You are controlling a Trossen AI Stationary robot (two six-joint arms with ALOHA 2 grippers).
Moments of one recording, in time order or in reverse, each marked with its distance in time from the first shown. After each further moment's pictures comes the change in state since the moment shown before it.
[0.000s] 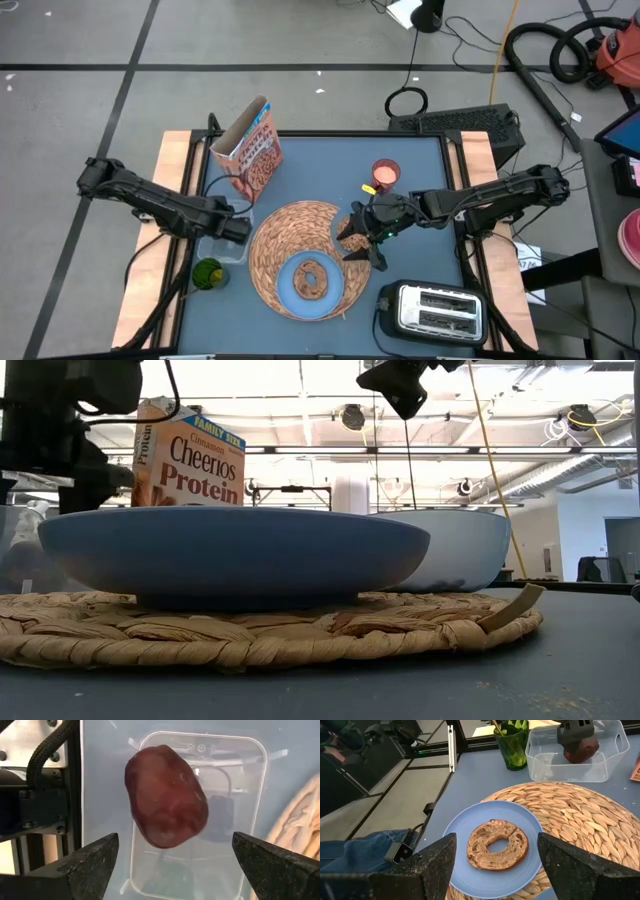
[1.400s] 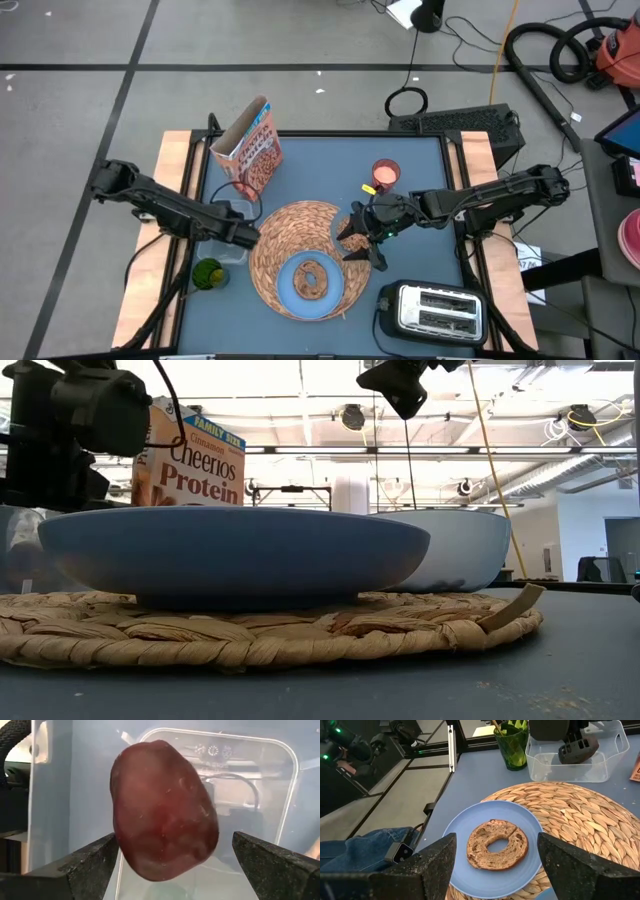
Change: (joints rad) left arm 0.001 0.148 -0.057 0.119 -0.029 -0.066; right arm 0.000 0.000 0.001 -0.002 0.000 0.000
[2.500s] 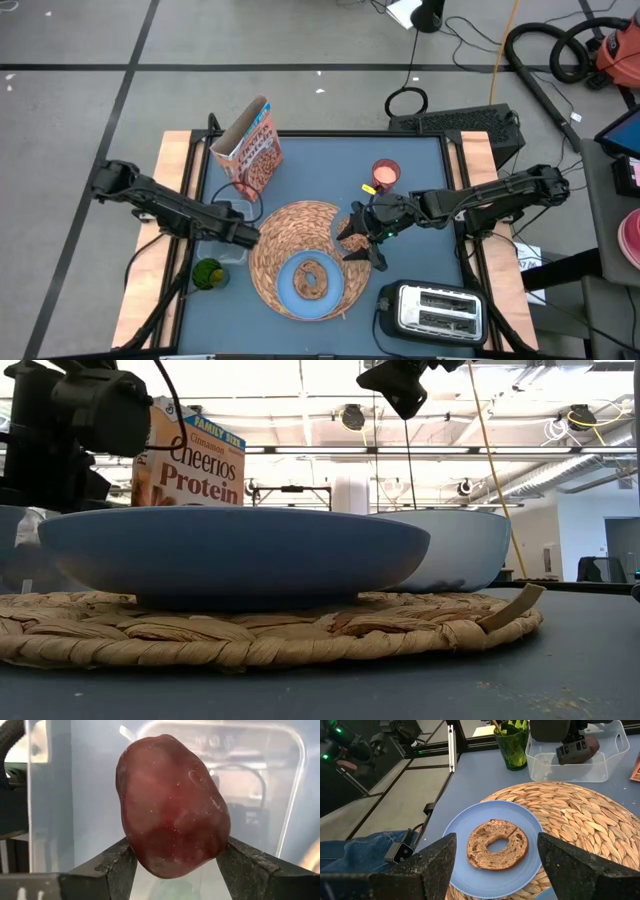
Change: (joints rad) left arm 0.000 0.002 0.001 -0.004 0.031 0.049; right arm 0.000 0.000 0.000 0.000 0.000 0.000
